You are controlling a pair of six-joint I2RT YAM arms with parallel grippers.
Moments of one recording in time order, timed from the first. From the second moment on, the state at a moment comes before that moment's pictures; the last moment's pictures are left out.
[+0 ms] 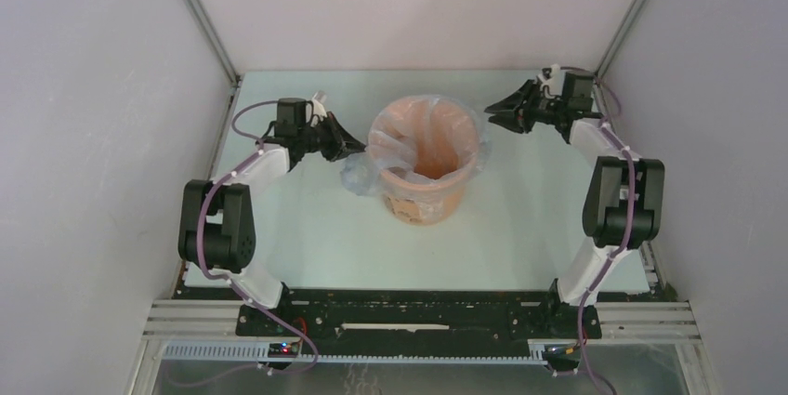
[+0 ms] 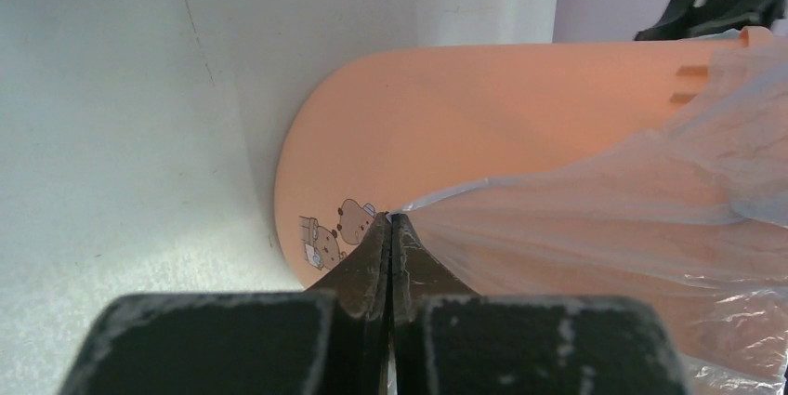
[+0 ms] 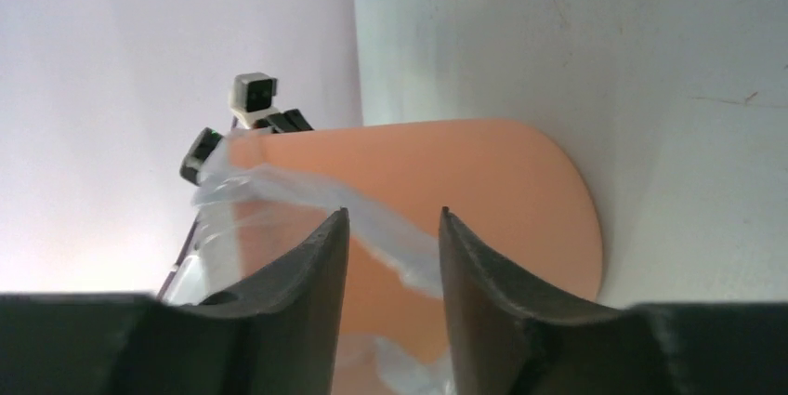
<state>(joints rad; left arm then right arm) -0.12 1.64 1.04 -0.10 0.69 -0.72 -0.07 1.83 1.30 -0.07 -0.97 0.88</state>
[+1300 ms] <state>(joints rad) -0.13 1.64 1.11 -0.25 0.63 -0.67 -0.03 1.89 1.28 0.15 -0.96 0.82</state>
